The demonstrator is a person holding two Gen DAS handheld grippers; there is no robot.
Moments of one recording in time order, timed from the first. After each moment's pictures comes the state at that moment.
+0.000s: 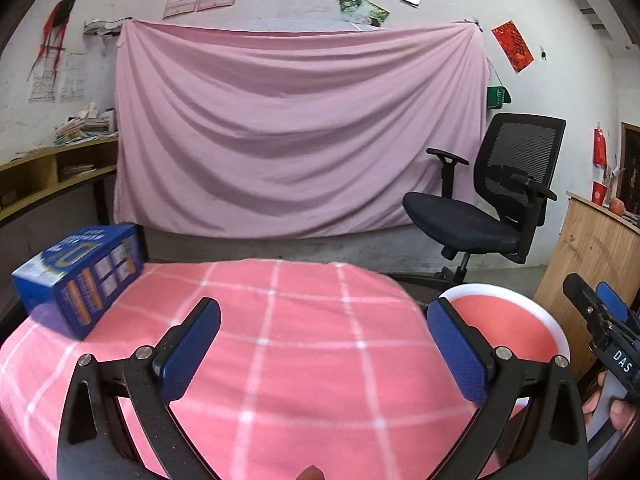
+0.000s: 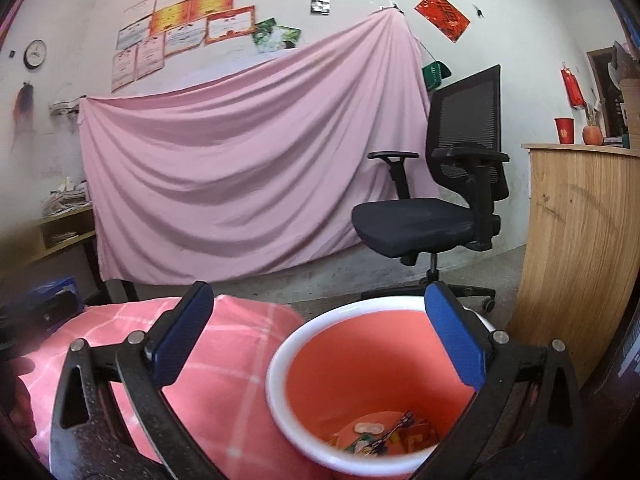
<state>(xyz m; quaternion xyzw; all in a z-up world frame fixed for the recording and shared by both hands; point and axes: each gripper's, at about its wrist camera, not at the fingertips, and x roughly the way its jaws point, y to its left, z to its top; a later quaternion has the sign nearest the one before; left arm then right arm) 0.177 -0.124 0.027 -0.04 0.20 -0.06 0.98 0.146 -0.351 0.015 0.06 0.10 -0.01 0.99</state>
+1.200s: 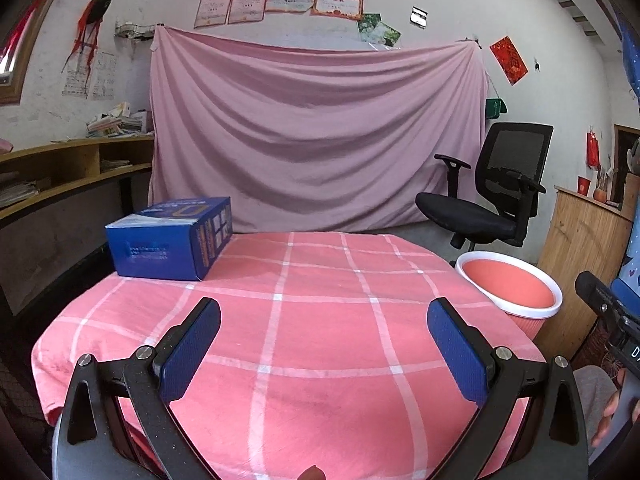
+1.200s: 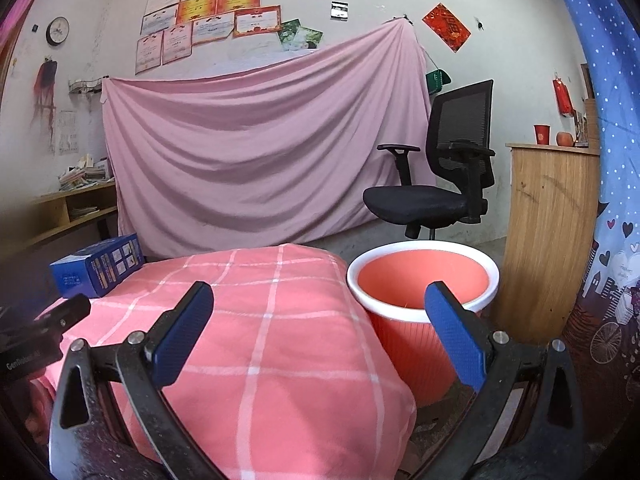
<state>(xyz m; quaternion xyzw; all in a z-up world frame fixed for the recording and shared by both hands) 0.026 -0.016 0.002 -0.03 0.17 -0.06 0.98 -0.005 -0.228 -0.003 0.04 0.12 -0.04 0.99</state>
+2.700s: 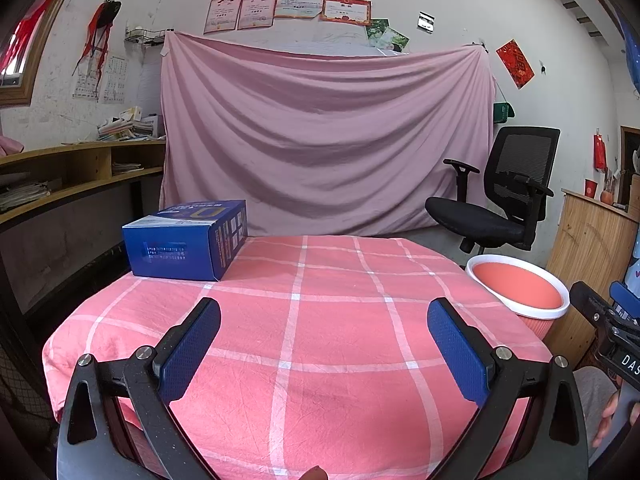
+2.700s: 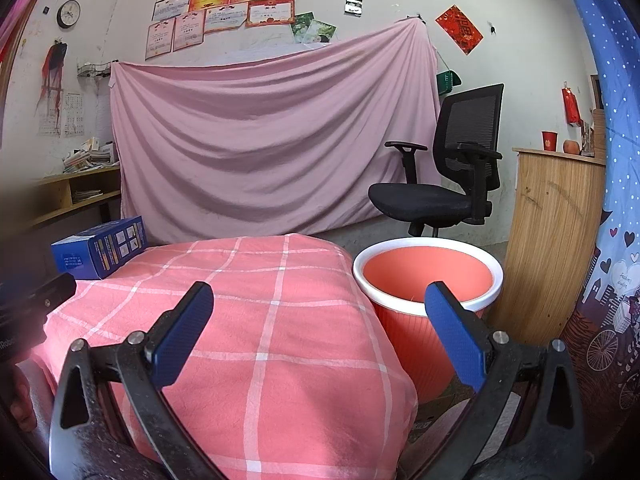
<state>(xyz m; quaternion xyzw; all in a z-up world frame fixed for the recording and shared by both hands) 0.019 -0.008 -0.004 -0.03 0.16 -0.04 0.98 -0.002 -0.218 -0.009 0.01 0.13 -0.03 0.99</state>
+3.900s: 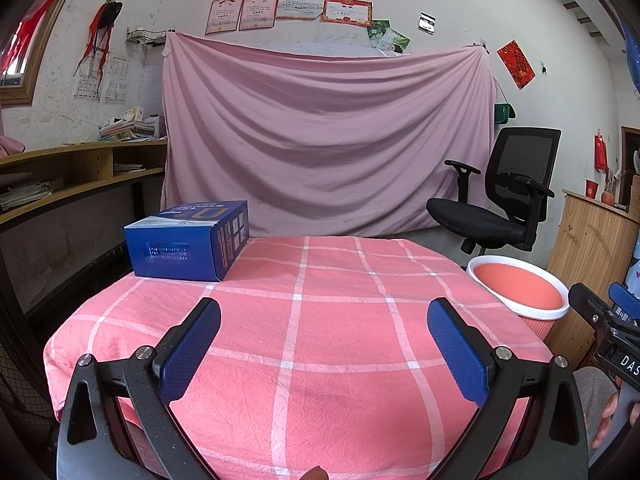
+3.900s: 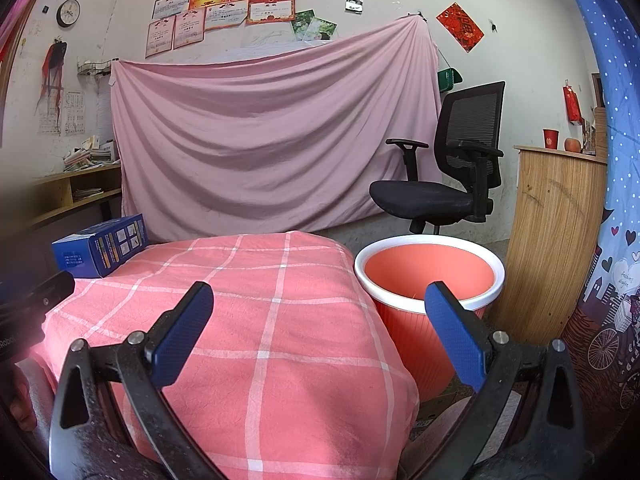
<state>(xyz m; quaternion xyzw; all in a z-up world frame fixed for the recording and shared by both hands) 0.020 -0.006 -0.005 -0.03 0.16 -0.04 0.98 -0.001 -0.216 -0.010 0.01 0.13 -0.03 0.99</state>
